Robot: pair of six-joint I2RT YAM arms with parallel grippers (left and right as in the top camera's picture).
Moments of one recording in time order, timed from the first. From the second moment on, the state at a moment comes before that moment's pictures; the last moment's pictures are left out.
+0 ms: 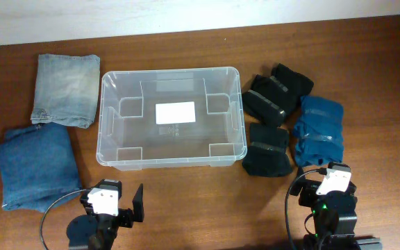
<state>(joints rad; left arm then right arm) -0.02 0.02 0.16 -0.58 0.20 0.05 -0.05 0.01 0.17 -0.66 0.20 0.11</state>
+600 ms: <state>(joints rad) -0.02 0.02 0.16 -0.47 0.25 -0.04 -0.05 0.01 0.17 -0.66 0.20 0.11</state>
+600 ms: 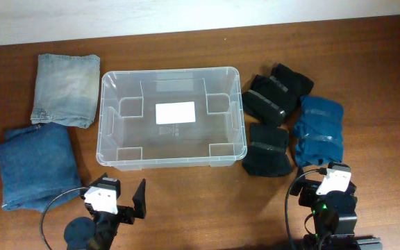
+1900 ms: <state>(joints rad) 1.02 1.30 1.19 -1.04 0.11 -0.38 -0.05 0.01 0.17 -0.66 0.20 0.11</state>
